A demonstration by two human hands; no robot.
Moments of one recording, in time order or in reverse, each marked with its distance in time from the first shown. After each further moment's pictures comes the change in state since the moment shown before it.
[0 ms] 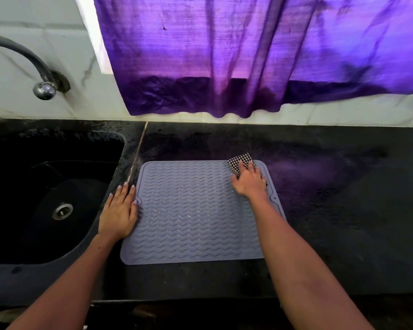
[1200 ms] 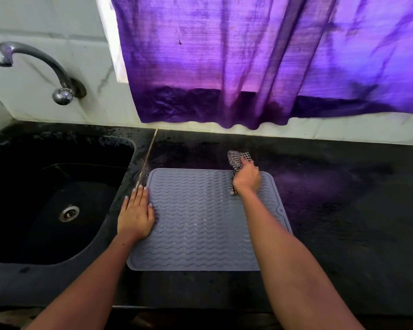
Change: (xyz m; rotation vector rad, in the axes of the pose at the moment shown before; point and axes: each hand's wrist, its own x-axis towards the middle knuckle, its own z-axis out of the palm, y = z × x) left_hand 0.011 0.023 0.007 0.035 -0.035 -0.083; right_hand 0.004 -0.055 -0.022 0.420 0.307 0.154
